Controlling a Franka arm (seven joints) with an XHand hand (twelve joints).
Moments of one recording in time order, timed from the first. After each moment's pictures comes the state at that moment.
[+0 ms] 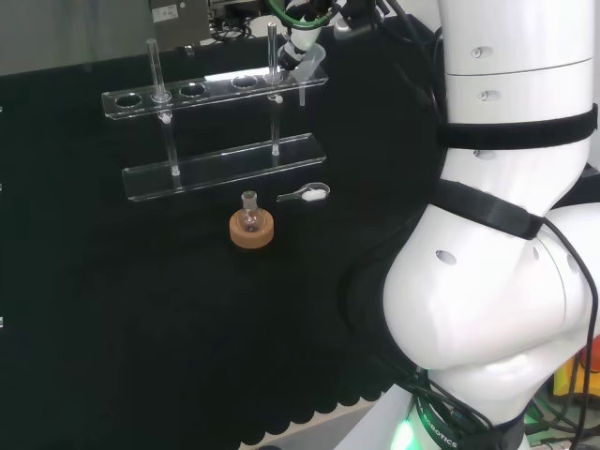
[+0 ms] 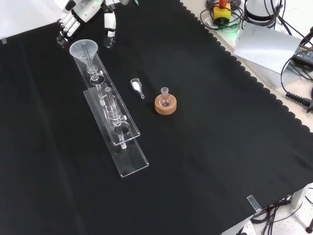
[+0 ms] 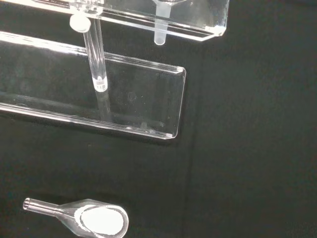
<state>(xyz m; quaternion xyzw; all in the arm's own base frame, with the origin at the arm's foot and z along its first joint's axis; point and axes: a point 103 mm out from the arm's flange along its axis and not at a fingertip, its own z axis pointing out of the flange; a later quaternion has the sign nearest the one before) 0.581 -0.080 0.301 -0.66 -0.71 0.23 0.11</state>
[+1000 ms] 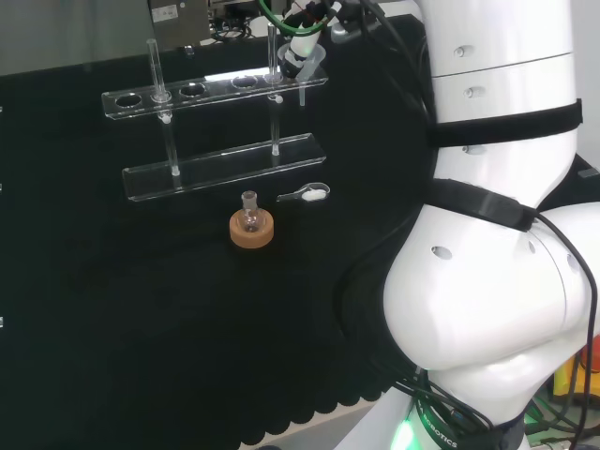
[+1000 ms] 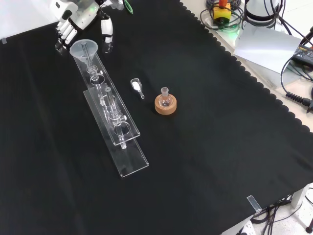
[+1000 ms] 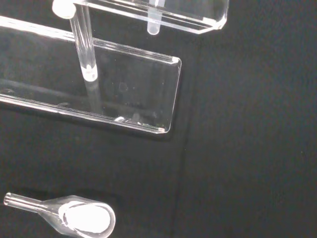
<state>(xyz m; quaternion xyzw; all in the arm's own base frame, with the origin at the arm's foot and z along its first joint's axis) 0.596 -0.083 0.284 -0.65 -0.71 0.26 0.12</state>
